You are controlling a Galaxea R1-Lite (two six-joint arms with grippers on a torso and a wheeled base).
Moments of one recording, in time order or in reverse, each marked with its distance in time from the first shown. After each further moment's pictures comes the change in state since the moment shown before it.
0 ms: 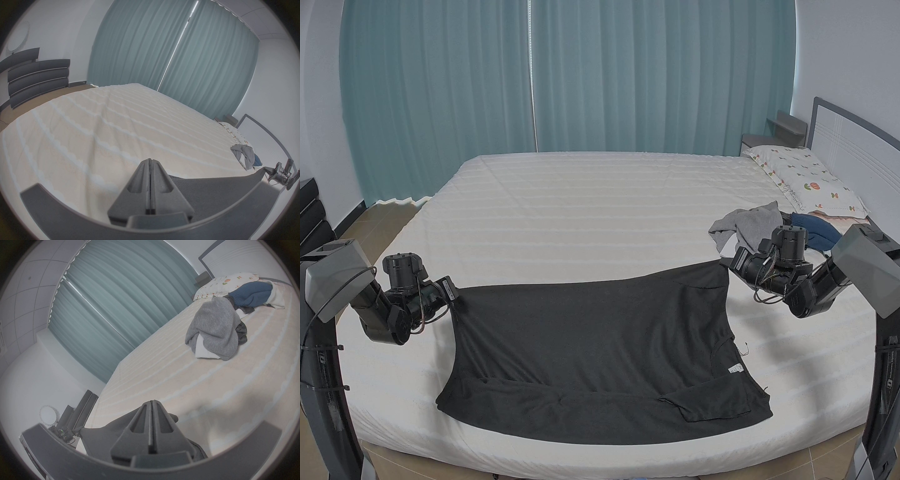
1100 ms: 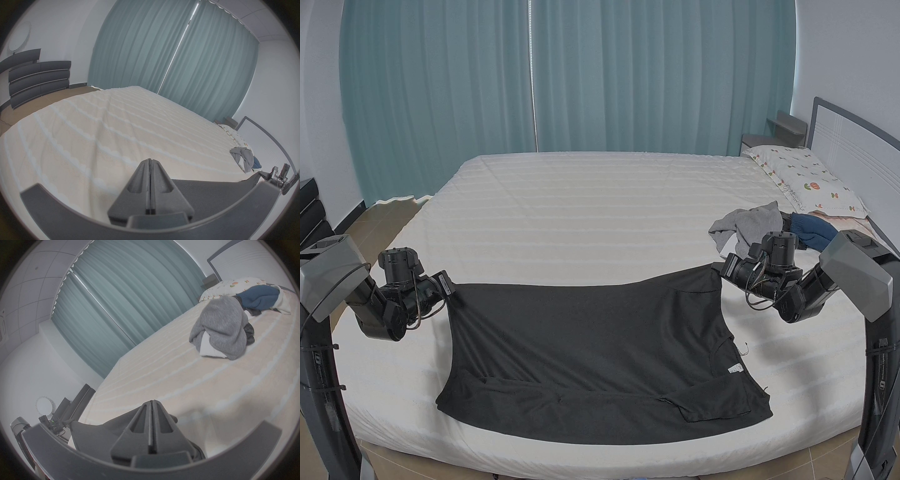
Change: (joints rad) left arm 0.007 -0.025 0.001 0.015 0.002 -0.003; right arm 0.030 0.077 -0.050 -0.013 -0.010 -0.069
